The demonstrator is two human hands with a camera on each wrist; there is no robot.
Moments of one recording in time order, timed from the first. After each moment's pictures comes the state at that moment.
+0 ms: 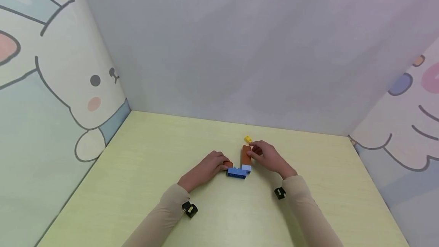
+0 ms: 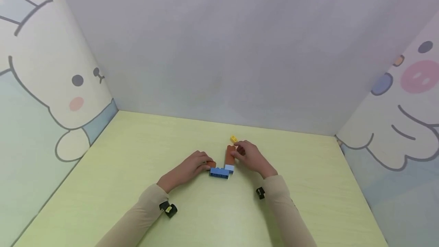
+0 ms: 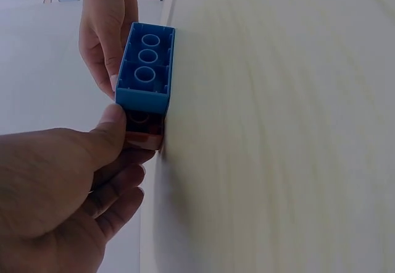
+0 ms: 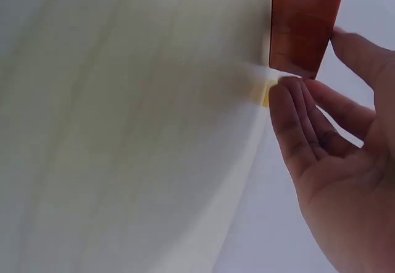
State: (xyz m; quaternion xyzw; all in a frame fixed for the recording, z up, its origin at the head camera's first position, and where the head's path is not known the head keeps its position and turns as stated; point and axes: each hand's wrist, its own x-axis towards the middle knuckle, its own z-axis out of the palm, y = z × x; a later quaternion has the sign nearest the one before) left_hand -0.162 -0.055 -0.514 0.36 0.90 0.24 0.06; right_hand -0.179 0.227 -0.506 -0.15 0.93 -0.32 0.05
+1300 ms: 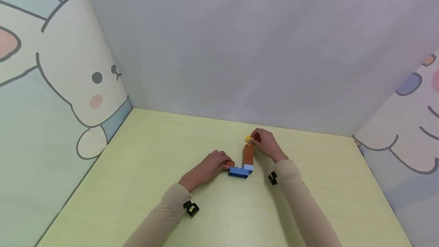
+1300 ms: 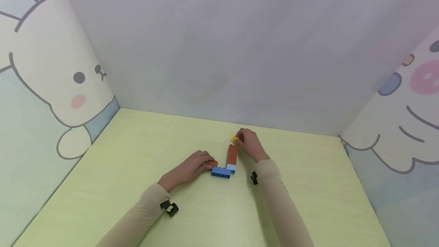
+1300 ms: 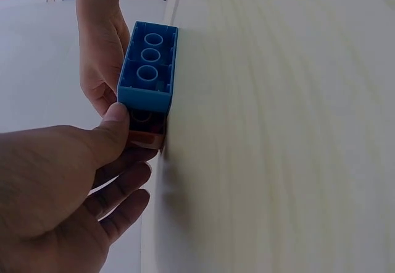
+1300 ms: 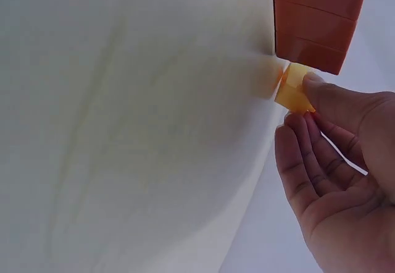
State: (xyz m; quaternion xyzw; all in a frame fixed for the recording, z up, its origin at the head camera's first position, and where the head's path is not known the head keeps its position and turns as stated) left_hand -0.161 -0.056 -0.513 0.37 0.90 0.24 0.06; right_hand -0.226 0.212 -0.500 -0.09 0.95 -0.31 0.02
